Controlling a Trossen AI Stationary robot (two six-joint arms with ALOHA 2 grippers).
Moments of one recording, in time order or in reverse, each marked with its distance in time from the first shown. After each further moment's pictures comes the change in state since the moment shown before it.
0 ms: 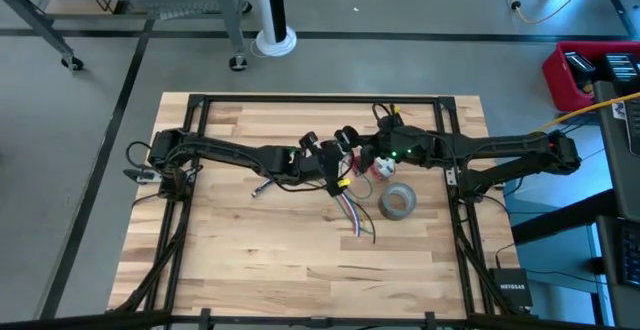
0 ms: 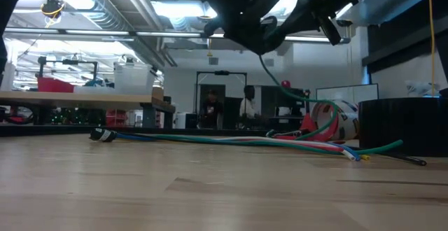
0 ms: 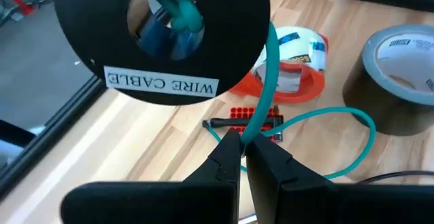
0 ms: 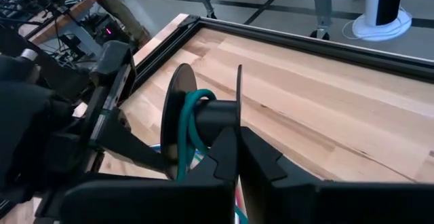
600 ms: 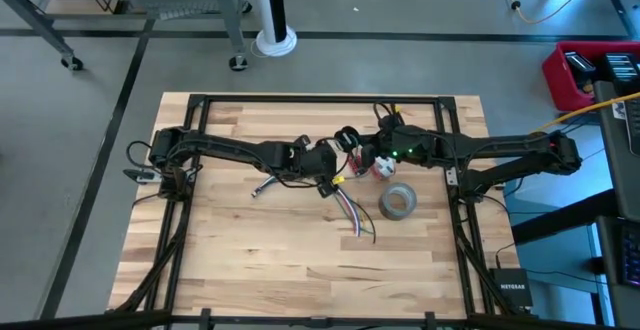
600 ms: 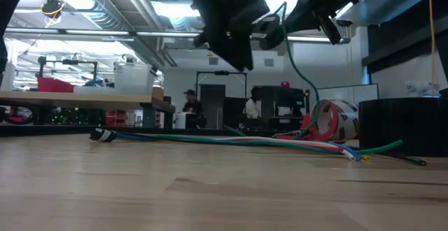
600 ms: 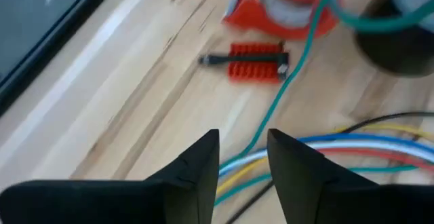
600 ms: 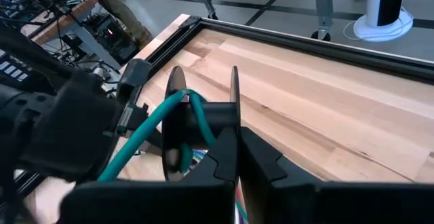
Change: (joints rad) left arm 0.029 0.000 -0.003 -0.190 0.139 -0.116; right arm 0.000 -0.005 0.002 -0.003 -0.004 -0.003
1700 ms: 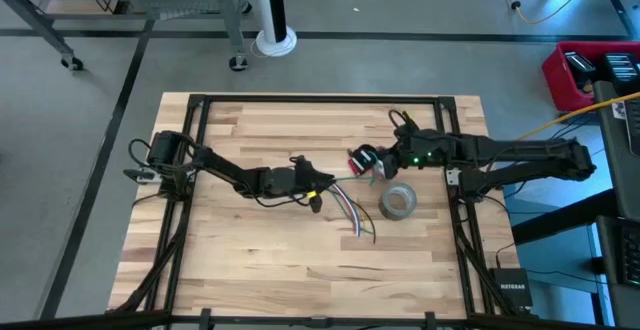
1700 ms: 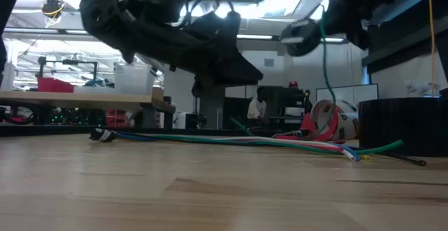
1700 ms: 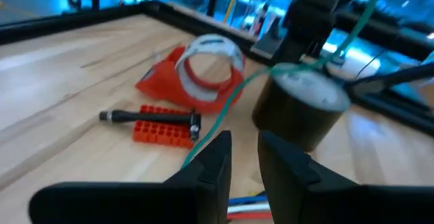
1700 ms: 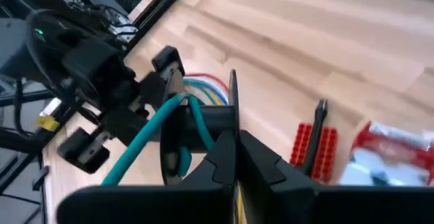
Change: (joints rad) left arm -0.058 -0.003 -0.746 1.493 0.097 0.035; right arm 0.000 -0.214 -0.104 -0.227 -0.199 0.076
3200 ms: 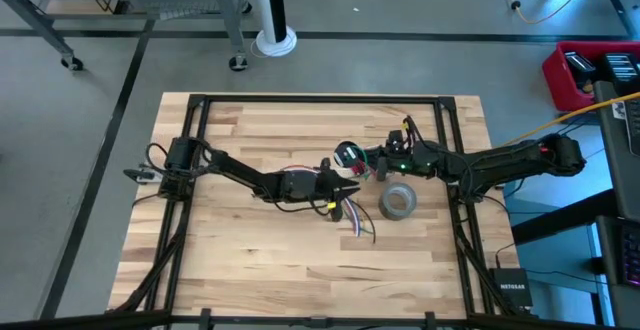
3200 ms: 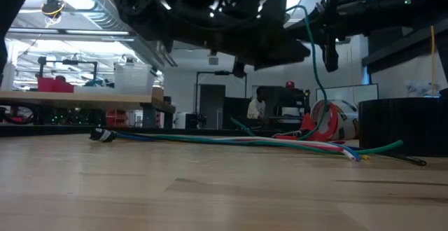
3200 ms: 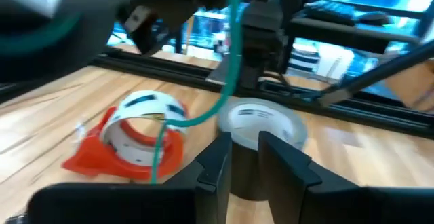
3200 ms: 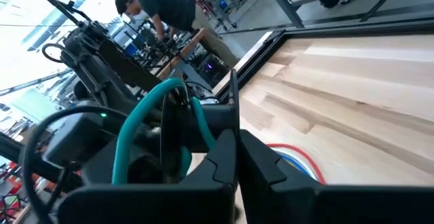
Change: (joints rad) left arm -0.018 0.143 0.294 -0.063 0.053 0.210; right arm 0.000 0.169 -0.341 0.998 -0.013 0.005
